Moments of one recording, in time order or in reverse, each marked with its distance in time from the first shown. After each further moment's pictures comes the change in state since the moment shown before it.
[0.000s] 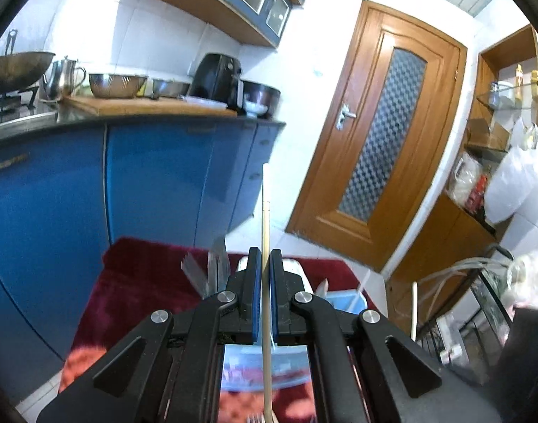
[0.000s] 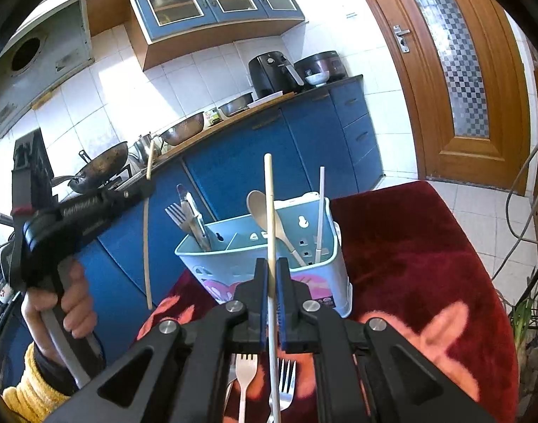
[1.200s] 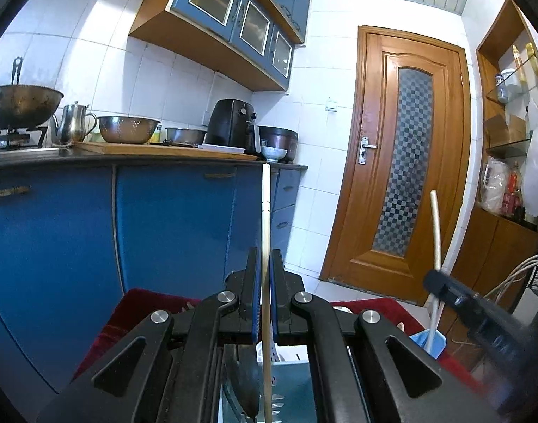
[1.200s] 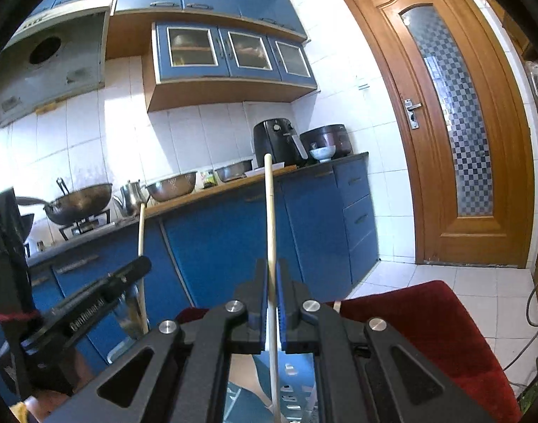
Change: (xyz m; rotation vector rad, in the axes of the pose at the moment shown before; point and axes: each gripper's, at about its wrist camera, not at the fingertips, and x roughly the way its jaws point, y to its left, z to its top) left arm 0.077 0.013 -0.030 0.106 -0.235 0.113; right arm 0.089 -0.004 0.048 -0.147 -0.318 -0.050
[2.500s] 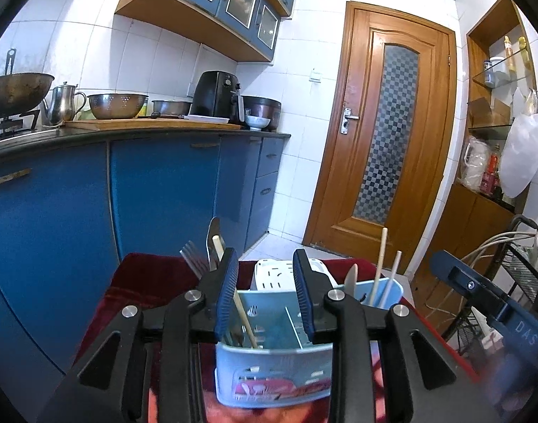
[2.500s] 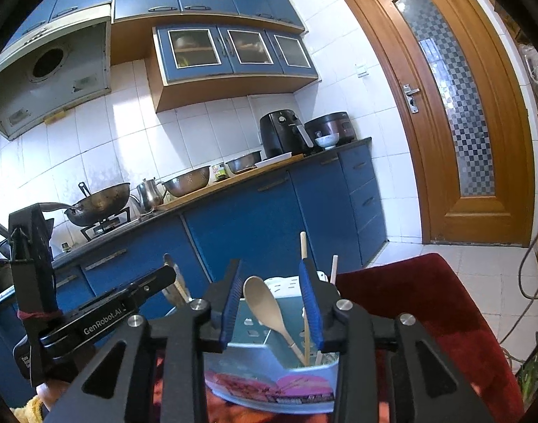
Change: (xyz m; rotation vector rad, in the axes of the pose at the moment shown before) left arm -0.059 -0.010 -0.001 0.010 0.152 -0.068; right arm -0.066 0.009 0.002 0.065 0.052 0.046
